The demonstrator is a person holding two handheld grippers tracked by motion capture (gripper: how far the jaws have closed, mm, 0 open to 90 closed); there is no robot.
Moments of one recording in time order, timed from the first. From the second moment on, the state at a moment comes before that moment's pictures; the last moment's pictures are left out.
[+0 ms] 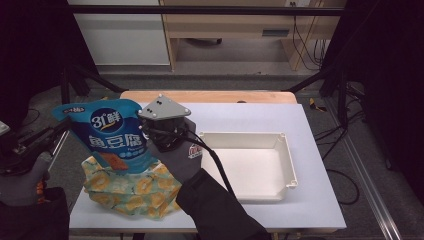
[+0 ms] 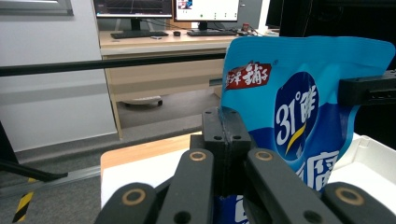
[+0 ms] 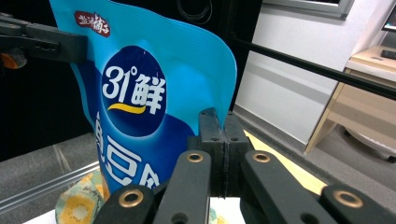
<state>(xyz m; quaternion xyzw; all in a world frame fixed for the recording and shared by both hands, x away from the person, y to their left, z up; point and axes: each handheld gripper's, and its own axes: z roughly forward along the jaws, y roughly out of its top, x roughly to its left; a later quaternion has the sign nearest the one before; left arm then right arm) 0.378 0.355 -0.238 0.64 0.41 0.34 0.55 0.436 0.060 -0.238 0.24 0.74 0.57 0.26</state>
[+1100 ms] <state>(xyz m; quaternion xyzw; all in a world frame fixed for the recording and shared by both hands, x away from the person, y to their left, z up) 0.381 0.312 -0.214 0.65 0.38 0.34 0.56 0.427 0.013 -0.213 0.25 0.73 0.57 0.28</state>
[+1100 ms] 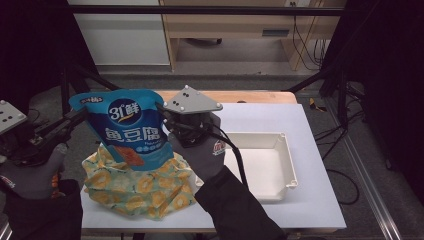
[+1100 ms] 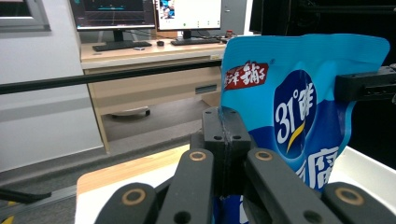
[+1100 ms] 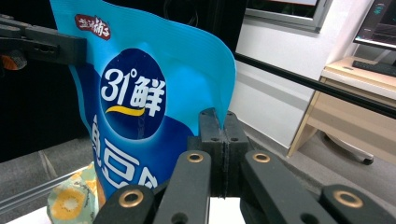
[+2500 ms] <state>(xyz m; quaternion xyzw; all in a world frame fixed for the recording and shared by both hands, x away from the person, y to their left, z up) 0.389 0.204 -0.219 0.69 0.31 0.29 0.59 0.402 -0.103 -0.220 0.30 0.70 0.56 0.32</state>
